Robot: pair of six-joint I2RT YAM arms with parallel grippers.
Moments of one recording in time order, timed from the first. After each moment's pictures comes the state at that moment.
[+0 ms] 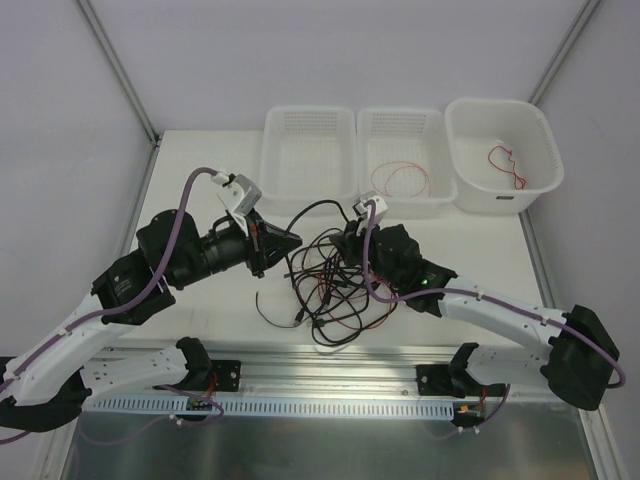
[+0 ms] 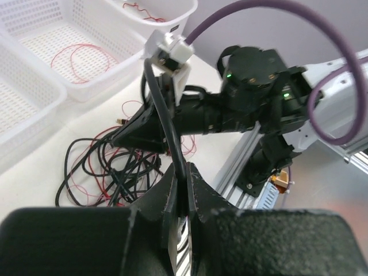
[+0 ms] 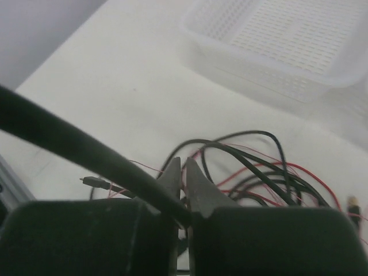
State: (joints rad) left arm -0.97 0.83 1.24 -0.52 0.06 -0.28; right arm 0.93 1.19 0.73 0.25 0.18 0.30
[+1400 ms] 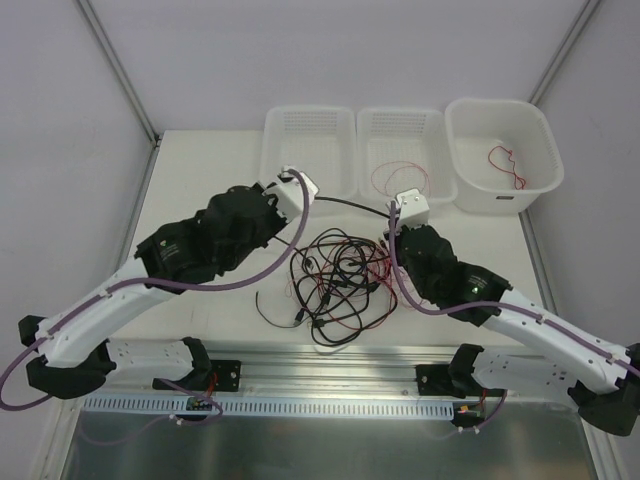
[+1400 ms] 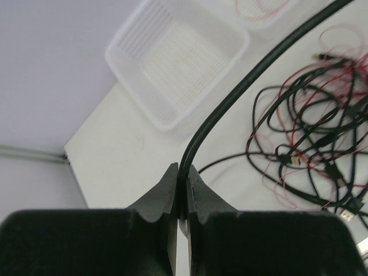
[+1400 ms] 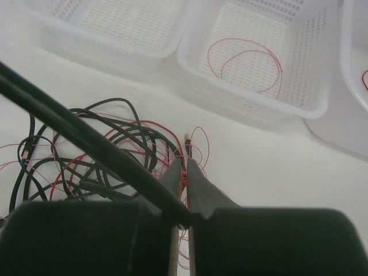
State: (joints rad) left arm -1.04 1.09 1.52 -0.81 -0.51 0.31; right arm 1.00 0.92 0.93 -0.40 0.69 0.10
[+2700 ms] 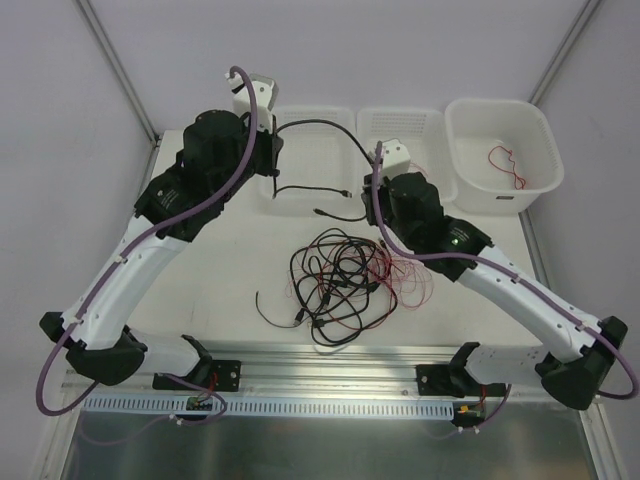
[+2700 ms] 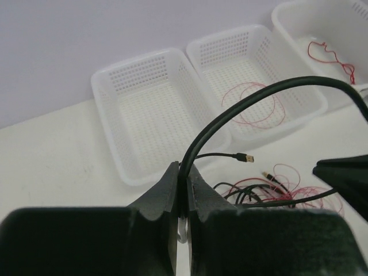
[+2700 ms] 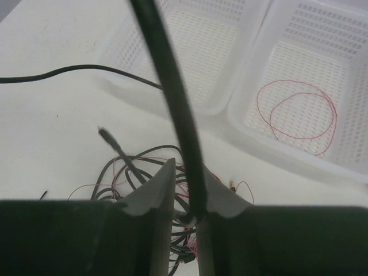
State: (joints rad) left arm -0.73 1.30 1.75 -0.66 -0.33 -0.04; right arm 0.86 1.17 1.23 -0.39 0.43 0.13
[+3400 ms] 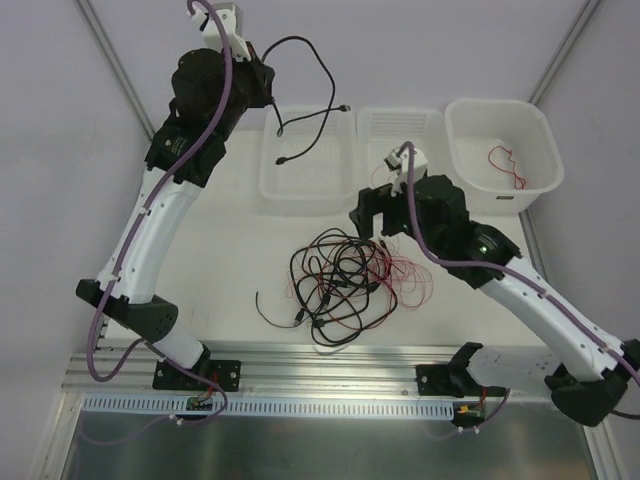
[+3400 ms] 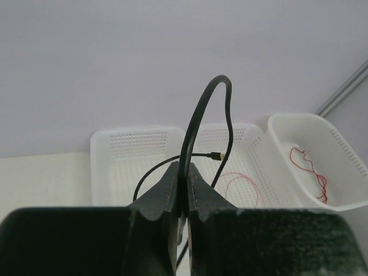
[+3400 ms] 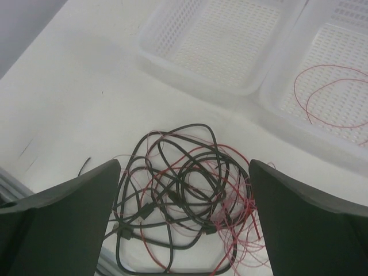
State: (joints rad) left arm -0.48 1.55 2.06 -0.49 -0.19 -0.24; right arm 0.80 1.16 1.29 -0.51 0.19 0.20
